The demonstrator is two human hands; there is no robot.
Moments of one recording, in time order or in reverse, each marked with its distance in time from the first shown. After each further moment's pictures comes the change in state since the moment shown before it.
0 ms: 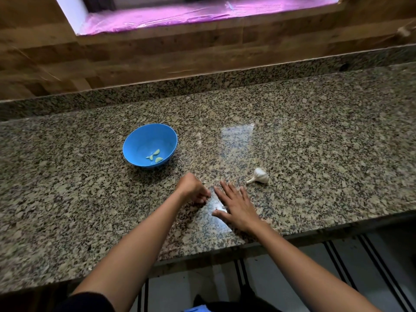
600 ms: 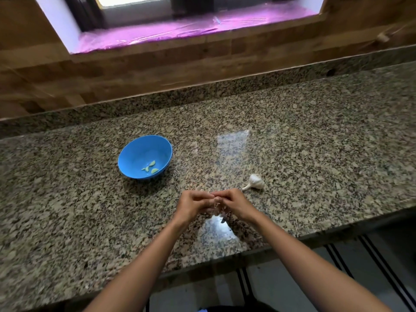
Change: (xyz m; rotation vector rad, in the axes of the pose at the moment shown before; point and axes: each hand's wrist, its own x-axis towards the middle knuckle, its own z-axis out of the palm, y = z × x) left_hand -0.020 -0.026 0.019 -0.376 -0.080 0.366; right_hand 0.010 -0.007 -0.042 0.867 0.085 0.037
